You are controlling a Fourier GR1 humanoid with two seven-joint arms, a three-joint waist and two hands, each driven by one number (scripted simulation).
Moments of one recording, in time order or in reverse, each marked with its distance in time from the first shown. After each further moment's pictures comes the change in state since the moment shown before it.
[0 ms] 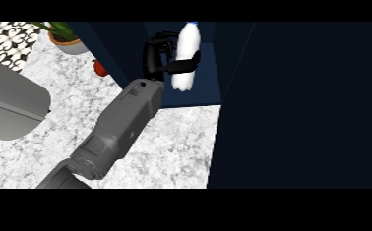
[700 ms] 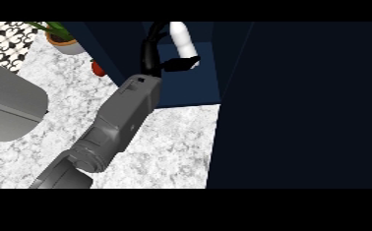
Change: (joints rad) left arm -0.084 0.001 0.039 0.157 -0.011 -0.030 -0.057; right arm -0.003 0.007 -0.016 0.005 -0.016 0.018 -0.012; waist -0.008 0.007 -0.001
